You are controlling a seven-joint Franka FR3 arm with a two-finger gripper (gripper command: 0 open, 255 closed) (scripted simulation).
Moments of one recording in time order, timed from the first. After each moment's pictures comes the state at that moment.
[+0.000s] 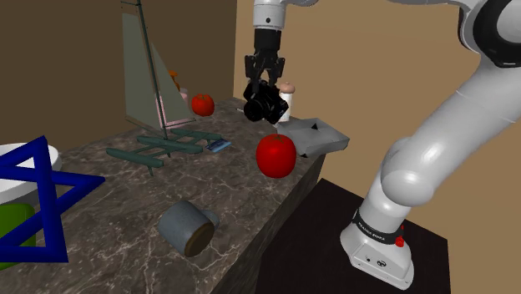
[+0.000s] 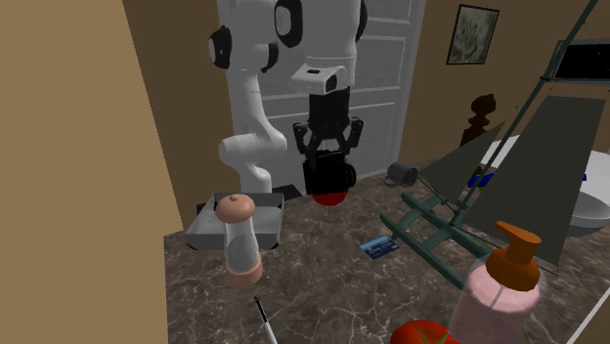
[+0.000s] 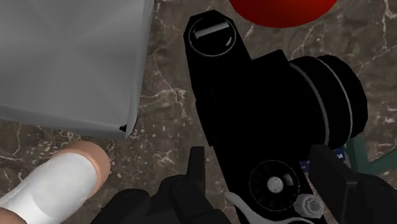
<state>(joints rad) 0.04 -0.29 0.05 -1.96 0.09 1.58 0.29</state>
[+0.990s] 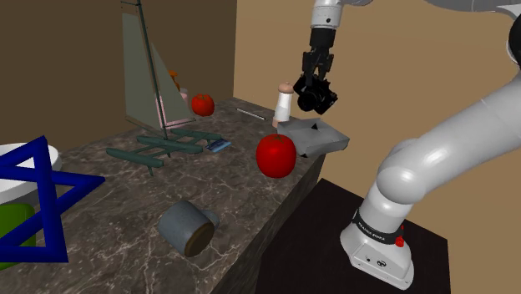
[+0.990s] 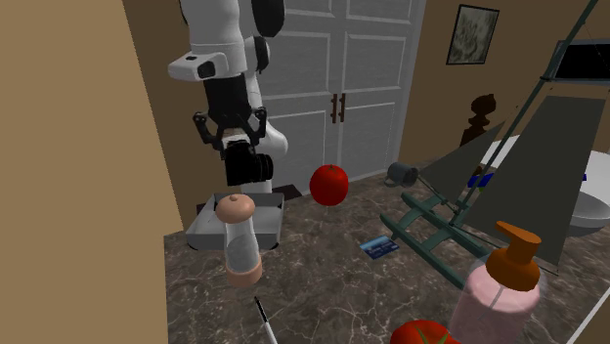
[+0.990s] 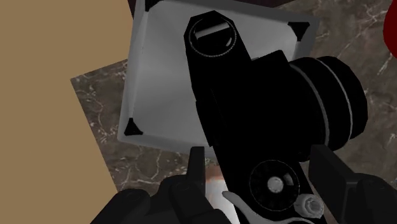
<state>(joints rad) -0.09 -0.51 -0.18 -2.08 -0.05 1.48 -0.03</state>
